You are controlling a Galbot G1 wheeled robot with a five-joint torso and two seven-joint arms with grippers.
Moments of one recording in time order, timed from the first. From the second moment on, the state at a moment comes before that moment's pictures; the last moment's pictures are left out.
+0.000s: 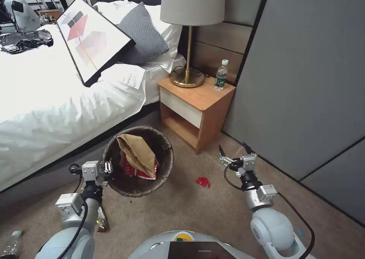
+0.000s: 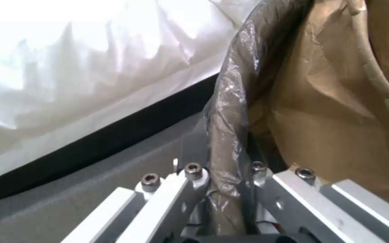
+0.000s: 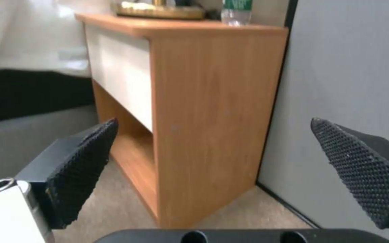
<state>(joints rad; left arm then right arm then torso) 1.85 -1.47 -0.73 -2.45 -0.24 0.26 -0.03 -1.65 1.18 0.49 2.13 0.25 0.05 0.13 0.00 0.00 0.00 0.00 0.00</state>
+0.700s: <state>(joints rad) 1.86 -1.46 -0.73 -2.45 -0.24 0.26 -0.03 -1.50 1.07 0.41 1.93 0.33 0.00 0.05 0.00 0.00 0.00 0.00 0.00</state>
